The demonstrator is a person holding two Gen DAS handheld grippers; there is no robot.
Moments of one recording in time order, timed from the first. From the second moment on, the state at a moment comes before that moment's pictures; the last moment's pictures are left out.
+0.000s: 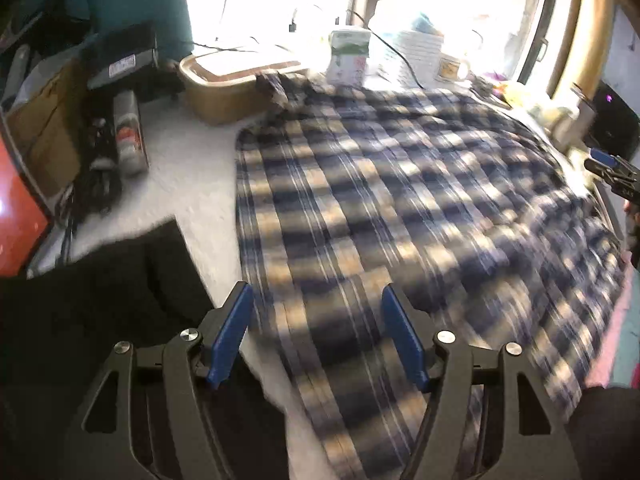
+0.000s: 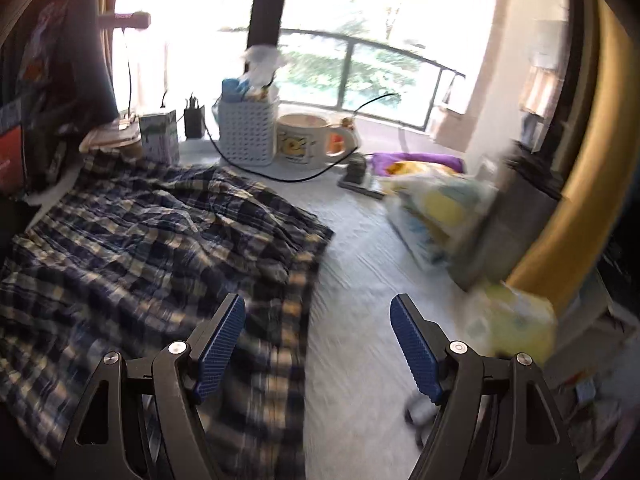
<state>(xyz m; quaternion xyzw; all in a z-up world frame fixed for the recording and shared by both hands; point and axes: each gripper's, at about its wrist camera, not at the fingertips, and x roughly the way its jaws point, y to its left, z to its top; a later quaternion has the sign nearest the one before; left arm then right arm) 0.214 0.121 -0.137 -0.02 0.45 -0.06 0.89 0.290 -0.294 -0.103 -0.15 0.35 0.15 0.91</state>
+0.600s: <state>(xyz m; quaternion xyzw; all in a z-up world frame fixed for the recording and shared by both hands) 0.358 0.143 -0.151 -0.06 0.45 -0.04 0.89 0.448 -0.262 -0.160 -0.10 0.45 0.20 0.86</state>
